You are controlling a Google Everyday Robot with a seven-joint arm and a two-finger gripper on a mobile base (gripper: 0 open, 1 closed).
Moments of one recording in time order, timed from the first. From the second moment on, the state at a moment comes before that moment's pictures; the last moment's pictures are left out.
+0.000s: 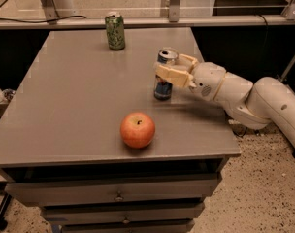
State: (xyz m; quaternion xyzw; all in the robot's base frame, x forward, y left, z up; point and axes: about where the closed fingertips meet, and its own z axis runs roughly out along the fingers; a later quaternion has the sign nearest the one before) arm 0.604 -0.064 0.912 -0.31 0.57 0.41 0.64
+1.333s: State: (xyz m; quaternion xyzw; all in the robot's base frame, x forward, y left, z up) arm 0.601 -0.066 0.910 -0.31 0.57 0.41 0.64
